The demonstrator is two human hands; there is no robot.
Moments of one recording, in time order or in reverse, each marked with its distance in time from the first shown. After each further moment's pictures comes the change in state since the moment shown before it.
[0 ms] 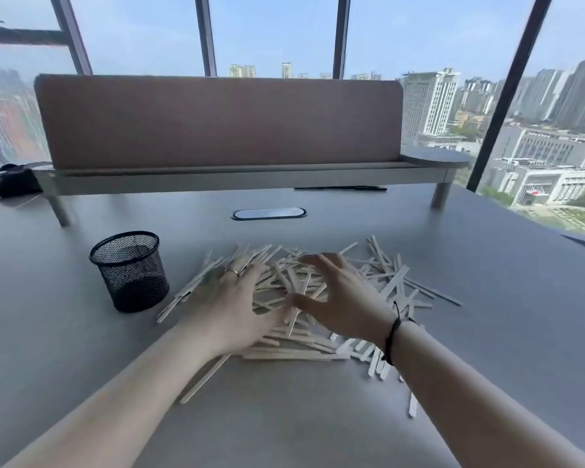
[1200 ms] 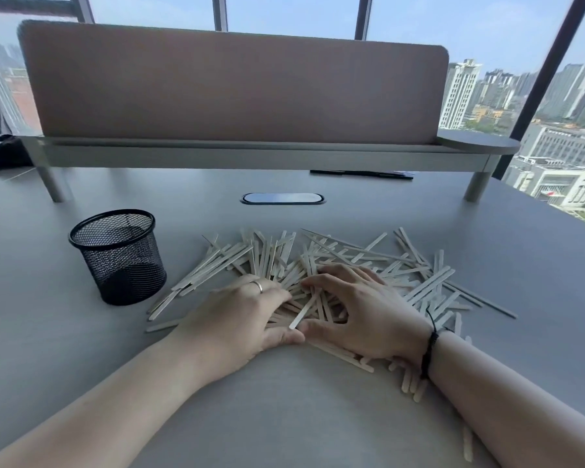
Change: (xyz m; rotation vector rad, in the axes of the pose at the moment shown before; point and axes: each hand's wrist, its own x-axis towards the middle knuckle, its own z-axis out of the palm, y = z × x) left_hand 0.004 -0.022 0.027 0.015 0.000 0.291; right_hand 0.016 0.018 0.019 -0.249 -0.174 -0.156
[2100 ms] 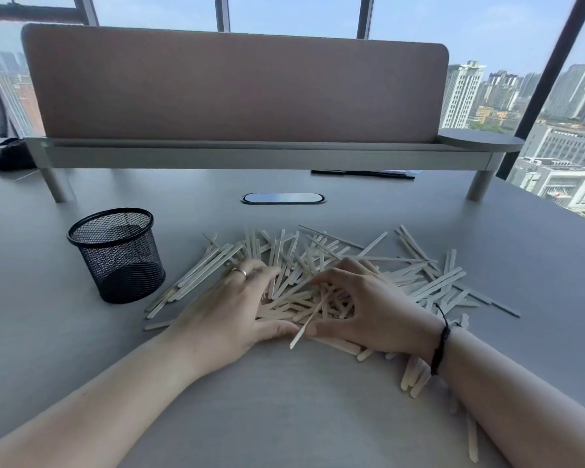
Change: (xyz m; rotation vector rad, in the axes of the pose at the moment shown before) left_hand 0.003 -0.014 0.006 -0.108 -0.024 -0.066; right_hand 0.003 0.019 0.005 0.160 0.042 -0.048
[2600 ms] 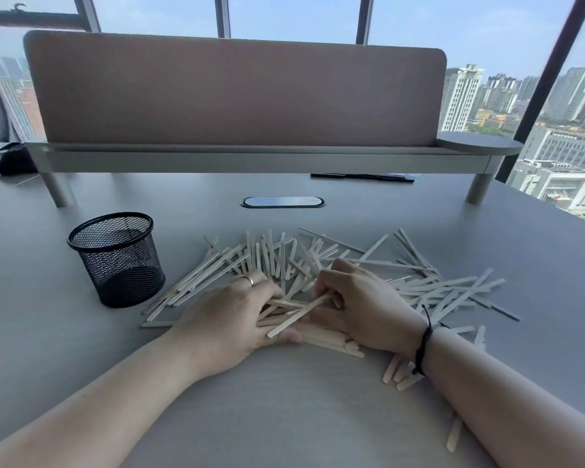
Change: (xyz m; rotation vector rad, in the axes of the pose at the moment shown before) left_hand 0.001 0.001 0.001 0.000 0.000 0.029; right_hand 0.009 -0.005 0.003 -0.018 0.094 -0.055
